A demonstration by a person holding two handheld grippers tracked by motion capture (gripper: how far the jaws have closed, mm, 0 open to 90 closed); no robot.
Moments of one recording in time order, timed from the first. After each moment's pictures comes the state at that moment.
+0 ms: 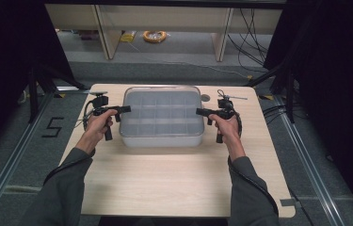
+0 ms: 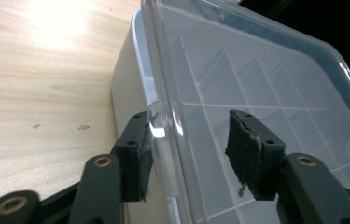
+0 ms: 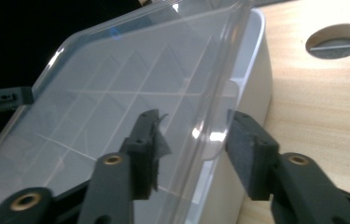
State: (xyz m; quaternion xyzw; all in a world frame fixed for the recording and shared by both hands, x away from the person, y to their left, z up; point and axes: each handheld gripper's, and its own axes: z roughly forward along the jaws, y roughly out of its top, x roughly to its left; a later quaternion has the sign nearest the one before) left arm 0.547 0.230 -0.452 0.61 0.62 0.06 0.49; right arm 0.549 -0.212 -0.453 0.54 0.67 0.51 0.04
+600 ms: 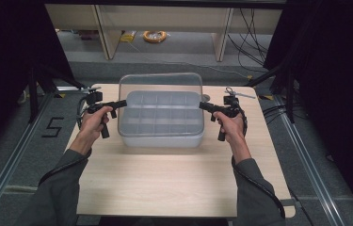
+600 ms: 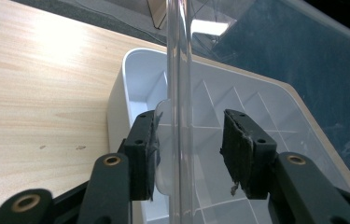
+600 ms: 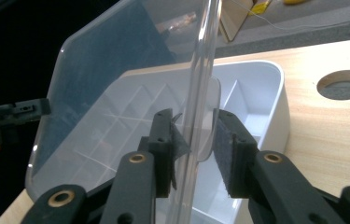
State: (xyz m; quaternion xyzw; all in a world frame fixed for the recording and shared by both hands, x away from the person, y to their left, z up) left arm 0.529 0.233 -0.421 0.60 0.61 0.09 0.51; right arm 0.532 -0.217 -0.423 0.51 0.65 0.56 0.05
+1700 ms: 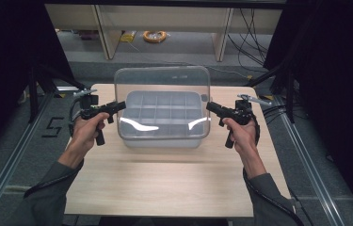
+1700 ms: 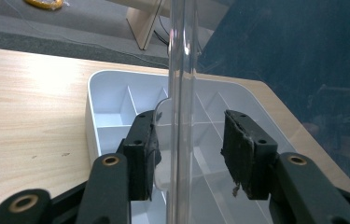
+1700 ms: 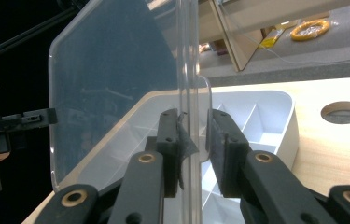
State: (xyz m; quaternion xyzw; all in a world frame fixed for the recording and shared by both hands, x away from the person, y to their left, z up) left arm 0.470 0.223 -0.382 0.63 0.55 0.14 0.53; right arm 0.475 -0.231 -0.390 0.47 0.64 0.60 0.09
